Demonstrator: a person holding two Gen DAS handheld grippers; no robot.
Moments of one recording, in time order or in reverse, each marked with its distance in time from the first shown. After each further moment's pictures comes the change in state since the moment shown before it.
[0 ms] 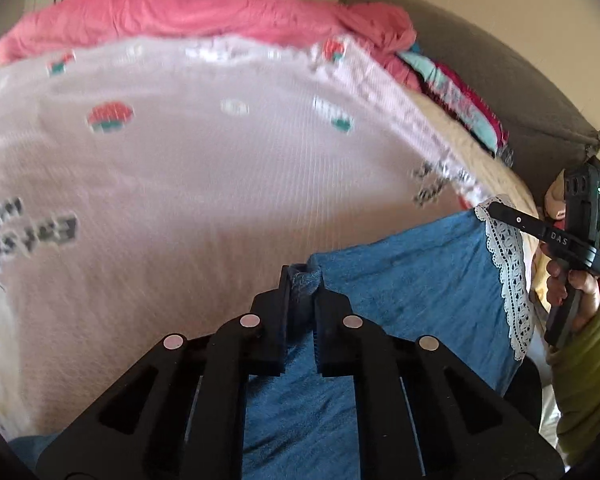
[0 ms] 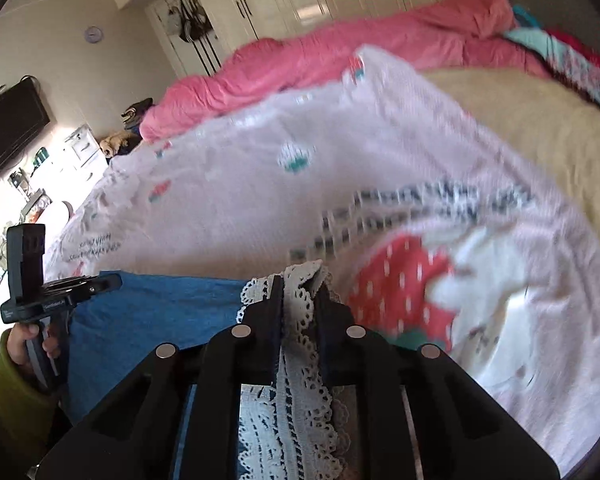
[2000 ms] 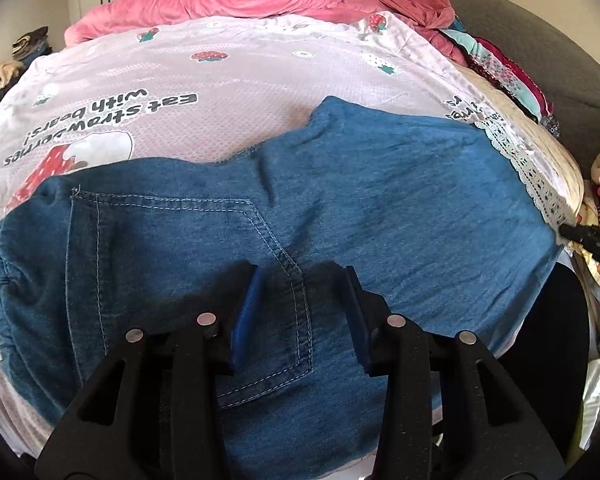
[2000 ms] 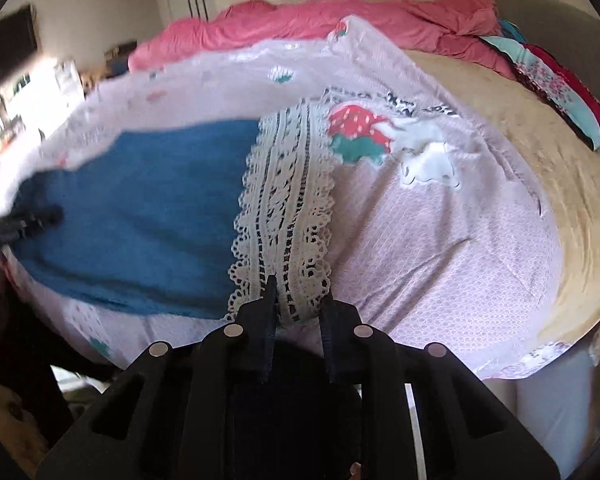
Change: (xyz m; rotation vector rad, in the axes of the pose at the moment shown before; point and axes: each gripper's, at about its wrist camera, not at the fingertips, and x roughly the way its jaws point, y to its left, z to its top) left arm -0.069 -0.005 -0.120 -0.011 0.051 0.254; right arm -0.076 0.031 -0.135 -0.129 0.148 -0.211
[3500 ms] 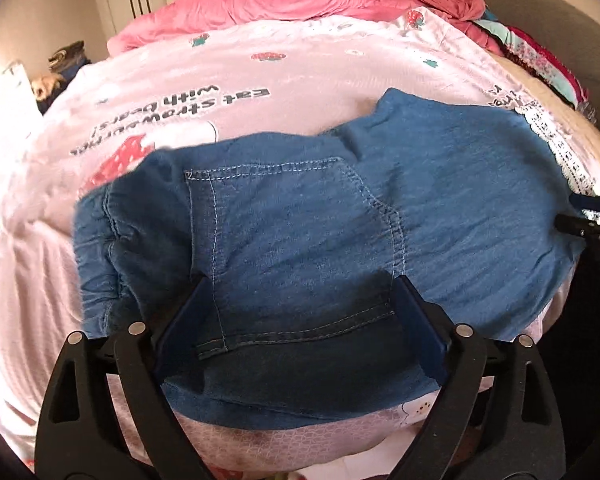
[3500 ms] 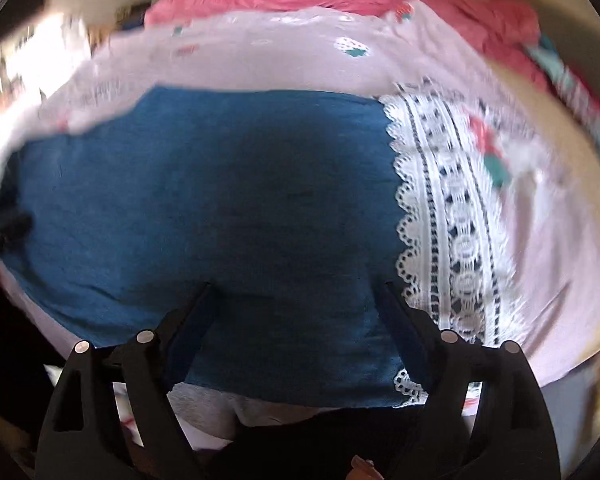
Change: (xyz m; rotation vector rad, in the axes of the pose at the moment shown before) left arm -0.026 0.022 -0.021 0.019 -0.004 0.197; right arm 0.055 0.088 0.032 -0.046 0.080 0.019
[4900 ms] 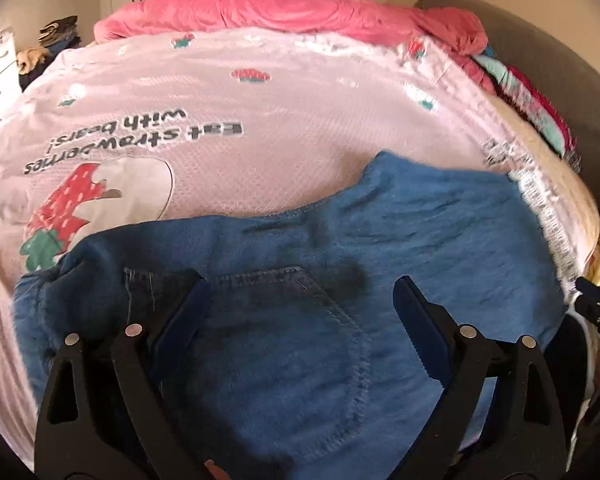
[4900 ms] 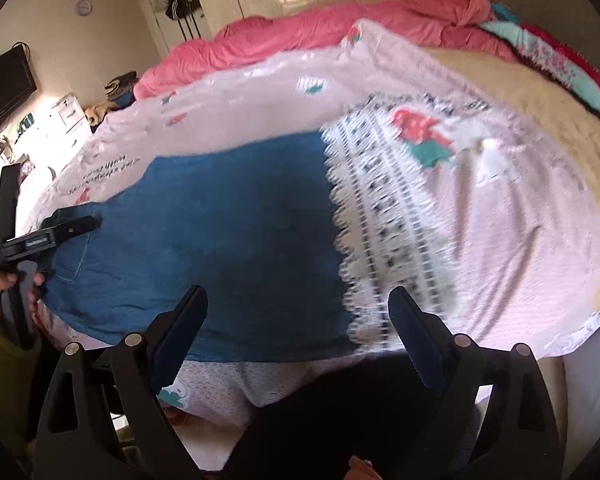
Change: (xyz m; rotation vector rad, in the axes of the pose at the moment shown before) left arm 0.018 0.004 0.056 -0.116 -0.043 -0.145; right arm -0.054 -0.037 -0.031 0.174 -0.171 0.060
